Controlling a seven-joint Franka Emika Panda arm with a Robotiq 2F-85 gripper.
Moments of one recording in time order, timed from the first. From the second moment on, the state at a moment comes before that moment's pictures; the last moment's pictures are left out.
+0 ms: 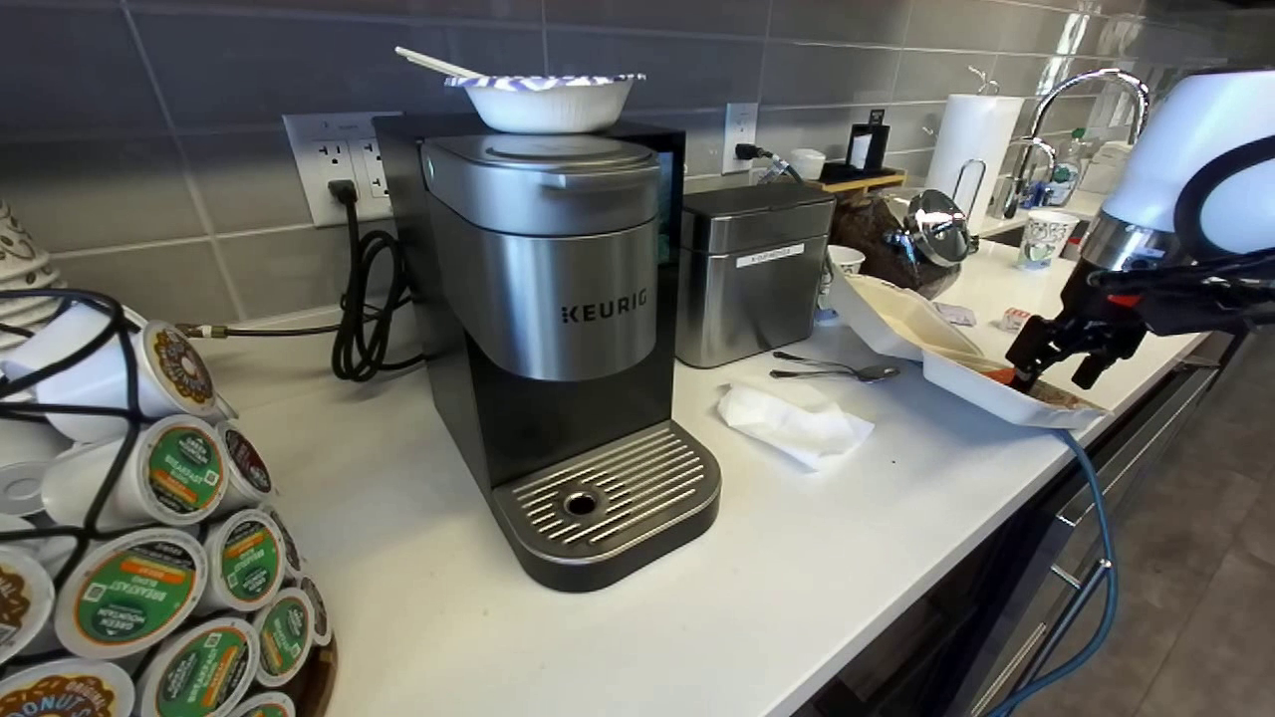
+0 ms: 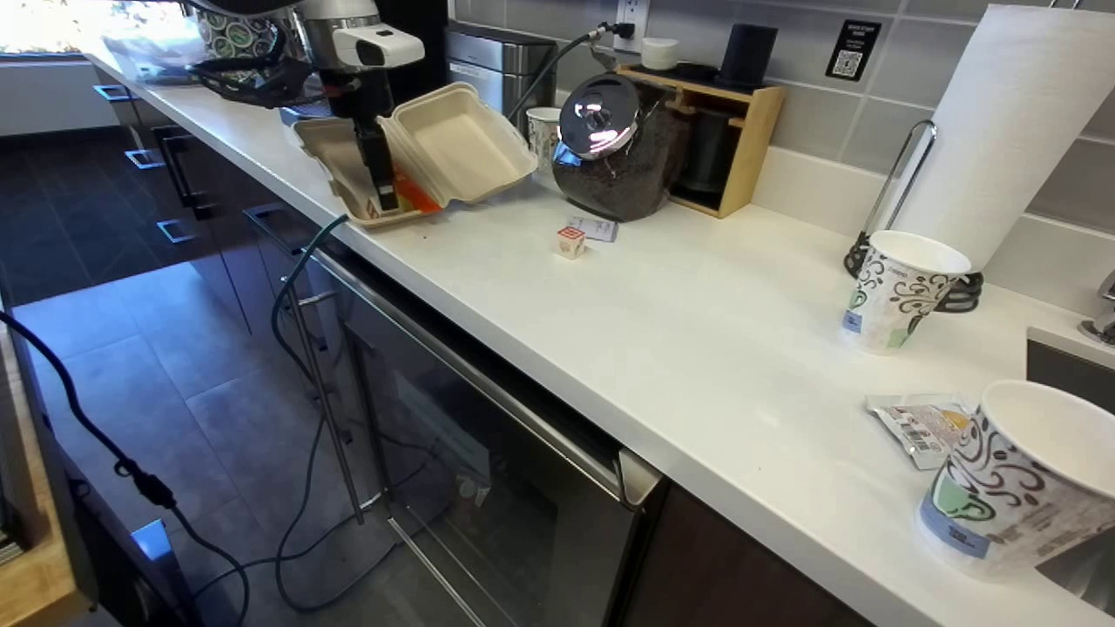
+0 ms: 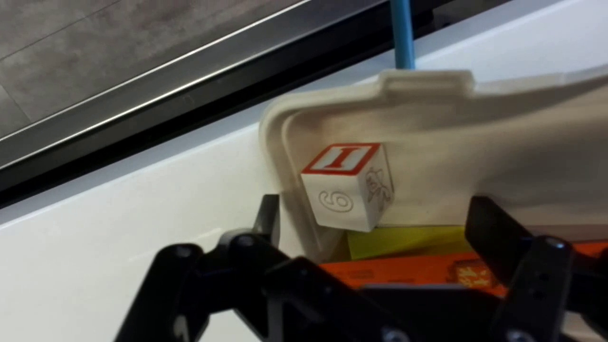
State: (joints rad) arm -0.08 0.09 -0.09 -2.43 -0.07 2.64 0.25
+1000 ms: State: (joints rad) arm -0.08 0.11 -0.09 -2.39 0.16 2.59 0.14
